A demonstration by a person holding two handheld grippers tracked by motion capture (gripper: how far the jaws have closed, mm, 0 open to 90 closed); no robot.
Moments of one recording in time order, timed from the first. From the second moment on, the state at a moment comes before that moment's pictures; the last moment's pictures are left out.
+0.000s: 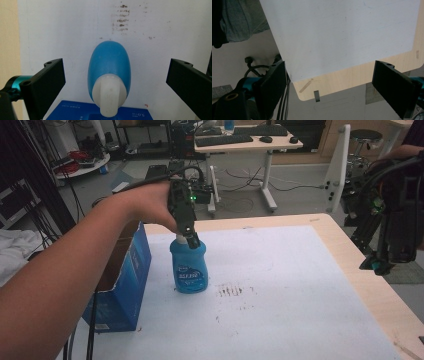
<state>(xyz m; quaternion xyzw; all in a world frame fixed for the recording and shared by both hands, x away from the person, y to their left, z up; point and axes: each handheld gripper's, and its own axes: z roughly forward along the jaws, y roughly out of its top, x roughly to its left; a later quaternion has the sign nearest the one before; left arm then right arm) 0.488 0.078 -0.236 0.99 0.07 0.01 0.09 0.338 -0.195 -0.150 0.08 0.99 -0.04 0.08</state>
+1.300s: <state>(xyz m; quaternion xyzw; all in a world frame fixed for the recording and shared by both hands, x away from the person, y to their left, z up) 0.497 0.080 -0.290 1.00 0.07 -0.01 0.04 0.340 -0.192 -0.158 0.08 0.99 -0.03 0.07</state>
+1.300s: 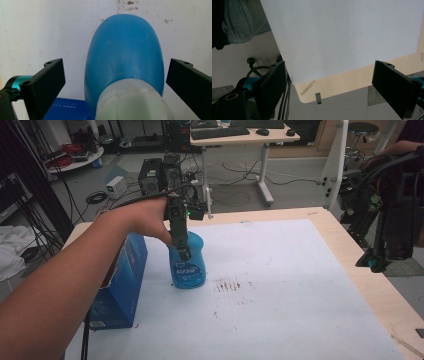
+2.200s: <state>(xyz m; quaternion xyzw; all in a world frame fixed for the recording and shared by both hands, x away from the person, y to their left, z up) 0.495 0.077 -0.296 1.00 0.06 0.00 0.03 0.338 -0.193 -0.156 0.09 0.99 -0.04 0.07</state>
